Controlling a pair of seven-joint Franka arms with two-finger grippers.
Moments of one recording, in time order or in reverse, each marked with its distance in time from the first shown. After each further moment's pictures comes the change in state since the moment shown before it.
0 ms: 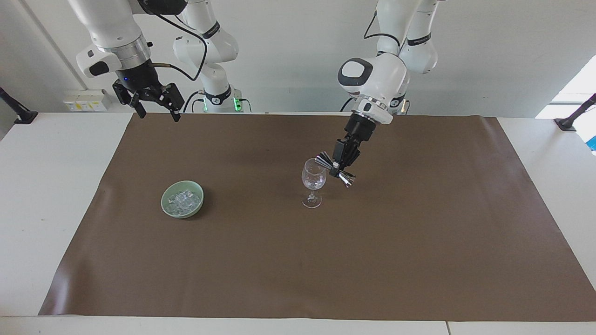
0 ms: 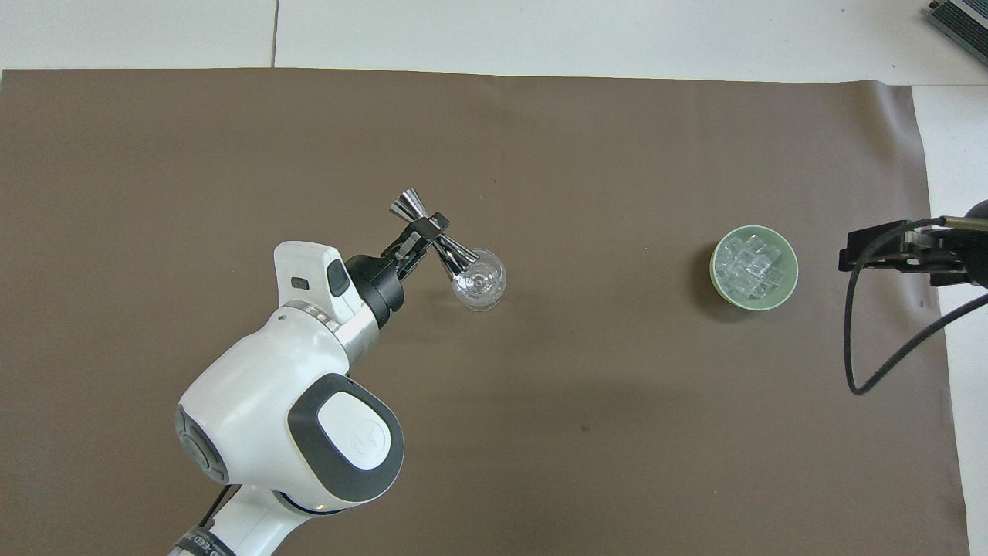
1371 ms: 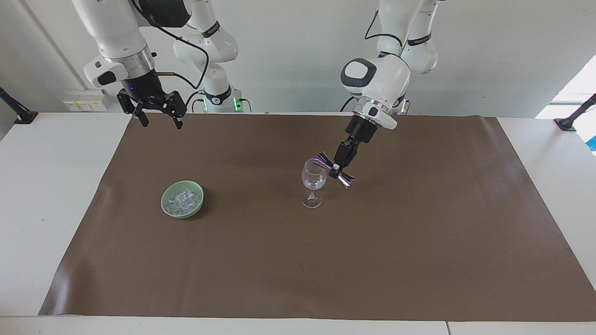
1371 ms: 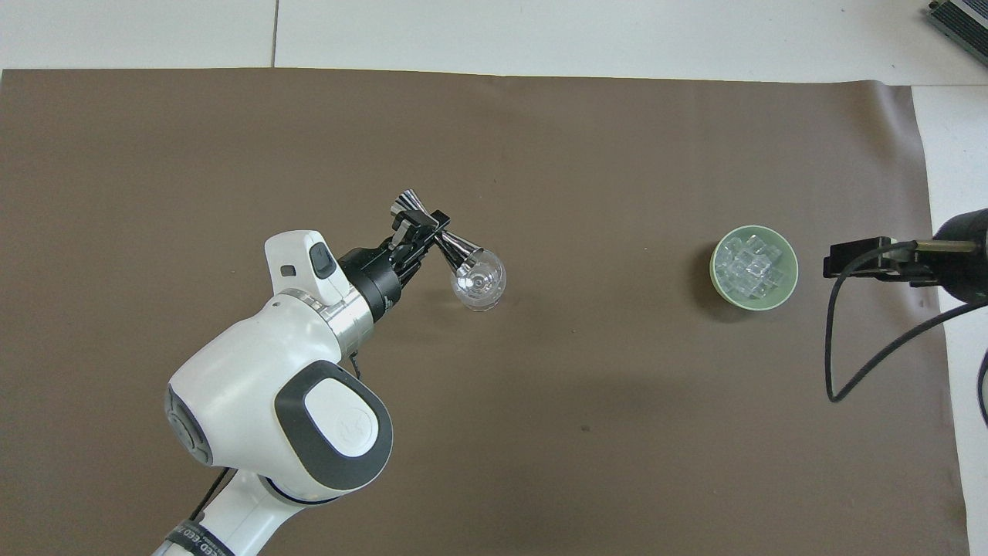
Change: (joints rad) left arm 0.024 0.002 0.014 0.014 -0.004 -0.096 -0.211; right arm -0.001 -0.056 -0.004 -0.152 0.000 0.139 -0.065
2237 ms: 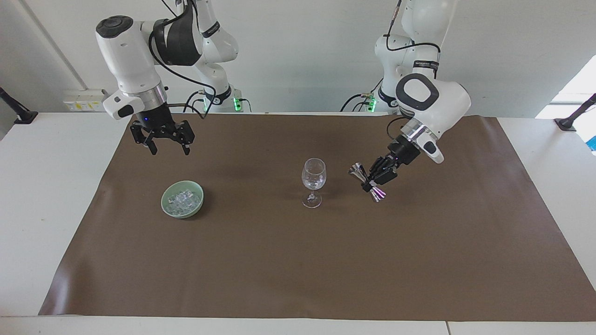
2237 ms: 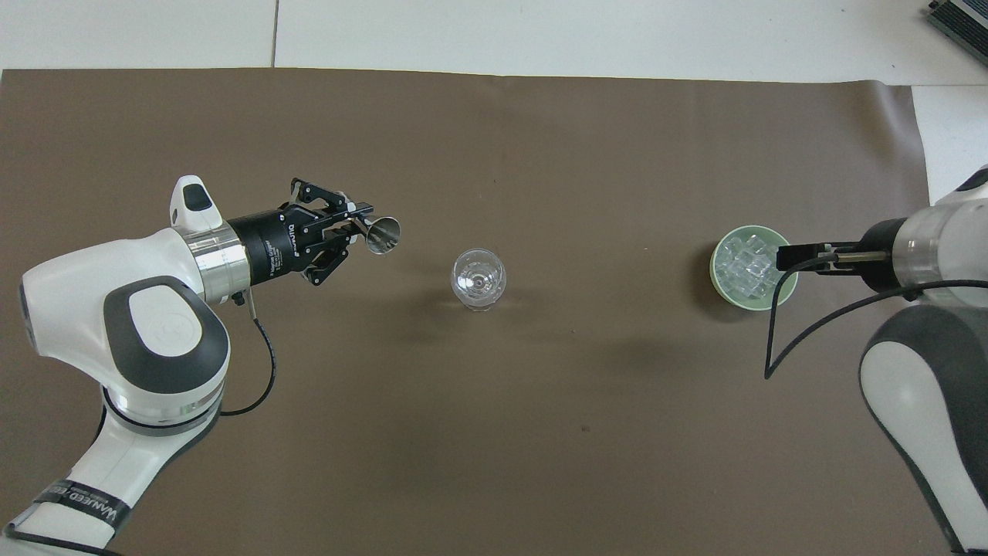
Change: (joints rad) left arm 0.362 -0.001 0.015 0.006 0.000 -0.564 -0.194; right arm 0.000 0.024 -0.002 -0.246 0.000 0.360 -0.090
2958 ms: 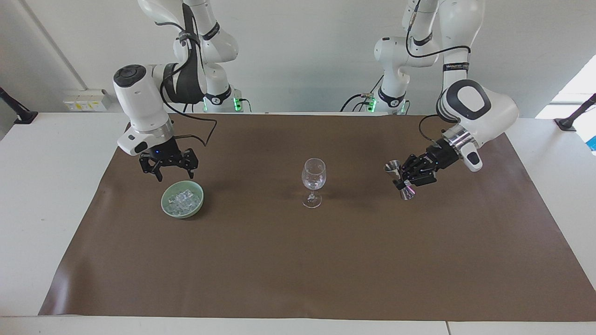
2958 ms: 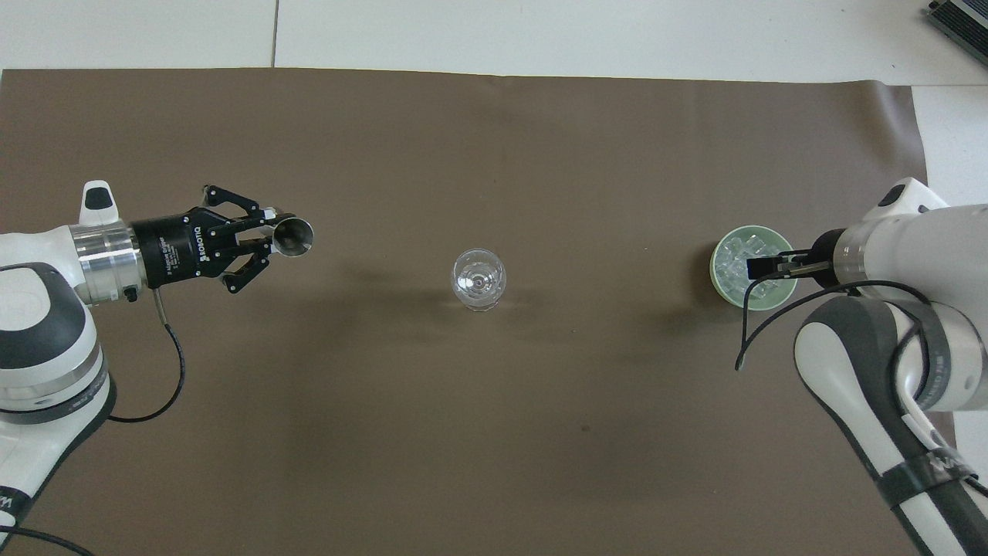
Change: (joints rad) left arm 0.279 0.000 0.004 -0.012 0.016 -0.360 -0.035; right arm -0.002 0.122 -0.033 -0.127 0.000 0.254 -0.181
